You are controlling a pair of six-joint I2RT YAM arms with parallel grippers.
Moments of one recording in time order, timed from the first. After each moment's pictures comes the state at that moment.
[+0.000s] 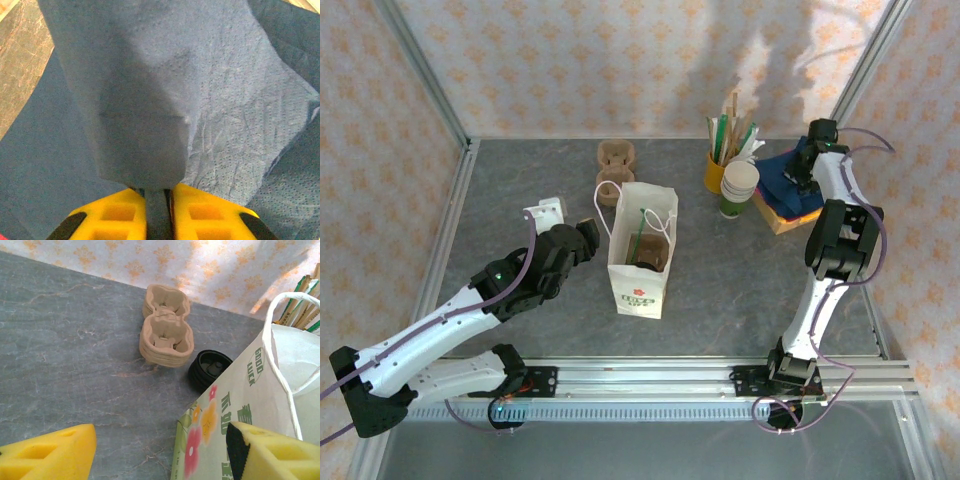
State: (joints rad) left arm -0.83 0.96 0.97 -0.63 -0.69 -0.75; right arm -0.22 2.09 1.80 -0.77 0.00 0.49
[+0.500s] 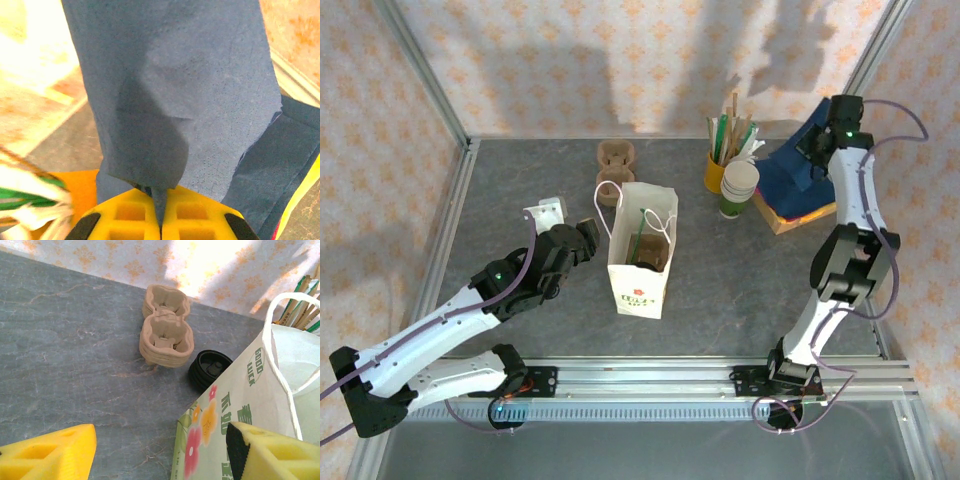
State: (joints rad) left arm -0.83 0.96 0.97 -0.63 -0.69 -0.75; right arm -0.22 1.84 1.83 -0.78 -0.02 0.51
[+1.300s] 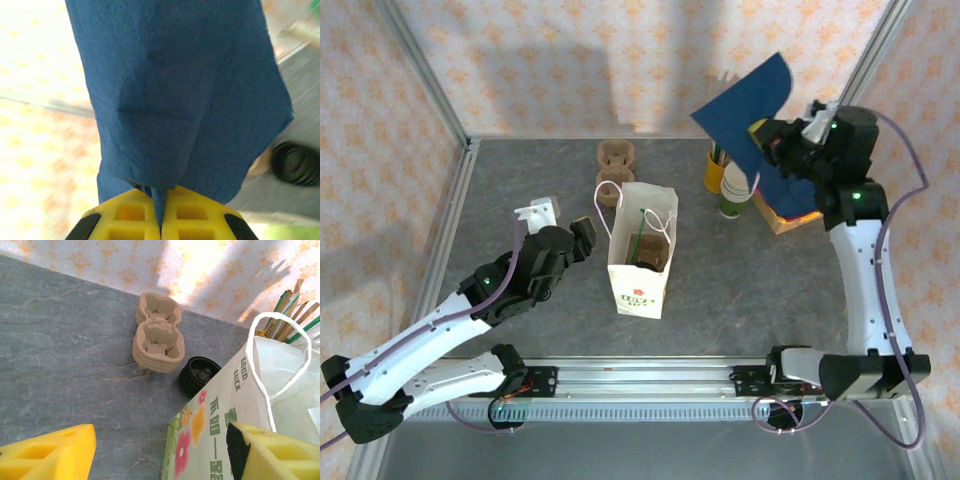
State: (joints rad) left arm -0.83 0.90 0.97 -0.63 -0.67 -0.76; right arm 0.05 1.23 1.51 -0.51 -0.61 1.06
